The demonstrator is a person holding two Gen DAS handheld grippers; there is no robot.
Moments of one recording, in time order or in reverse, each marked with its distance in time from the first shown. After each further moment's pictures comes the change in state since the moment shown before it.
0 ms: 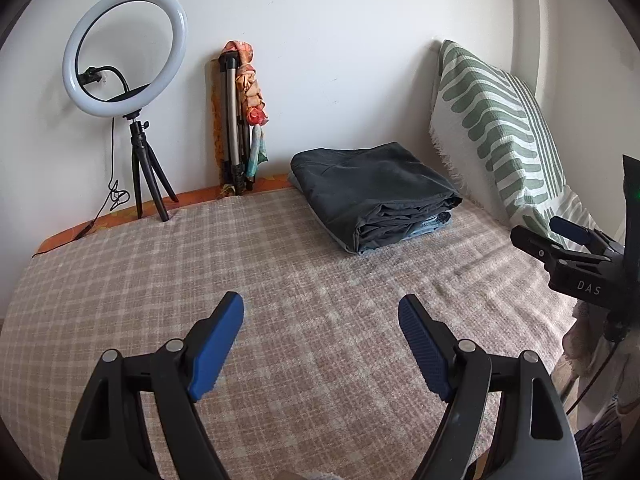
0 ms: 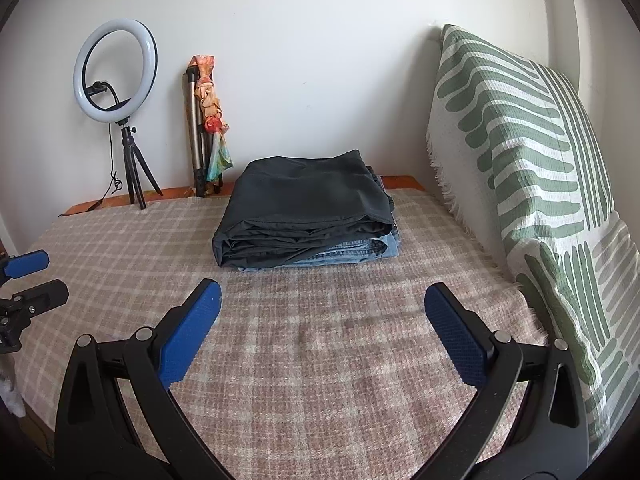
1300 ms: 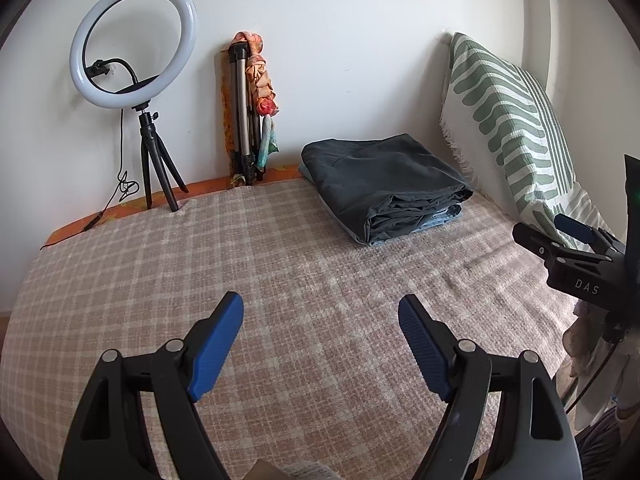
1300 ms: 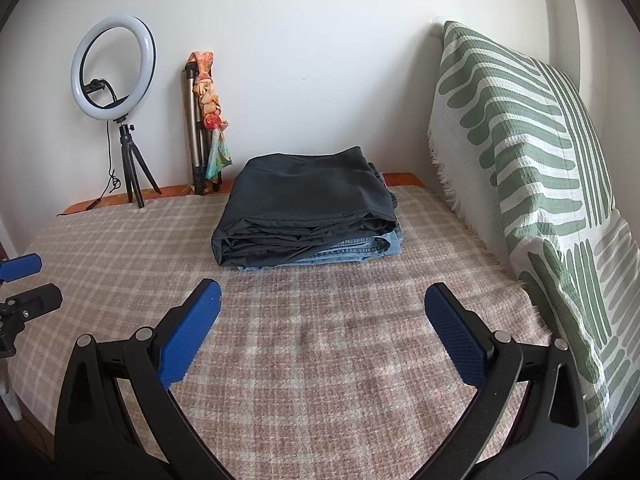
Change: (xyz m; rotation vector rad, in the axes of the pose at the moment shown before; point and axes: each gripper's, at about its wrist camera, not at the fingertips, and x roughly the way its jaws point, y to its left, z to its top) left arm 0.000 0.001 0.000 -0.013 0.036 0.036; right arm 0.005 0.006 -0.002 0.004 0.008 -0.009
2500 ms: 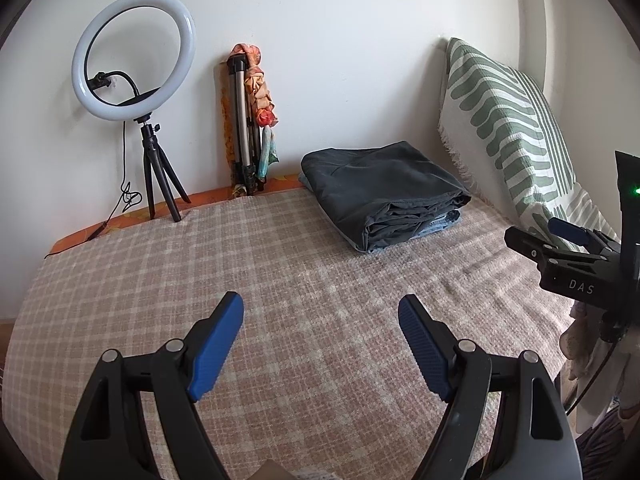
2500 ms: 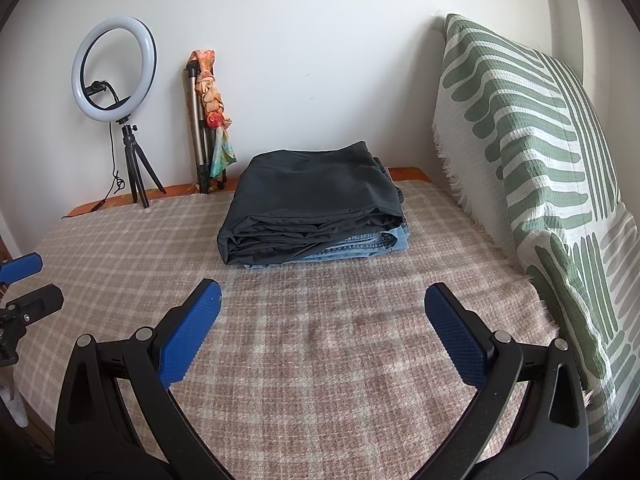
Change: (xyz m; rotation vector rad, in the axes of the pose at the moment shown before) left arm -0.007 -0.006 0.001 0.017 -0.030 0.013; right arm 0.000 0.005 -0.004 0.024 0.012 0.011
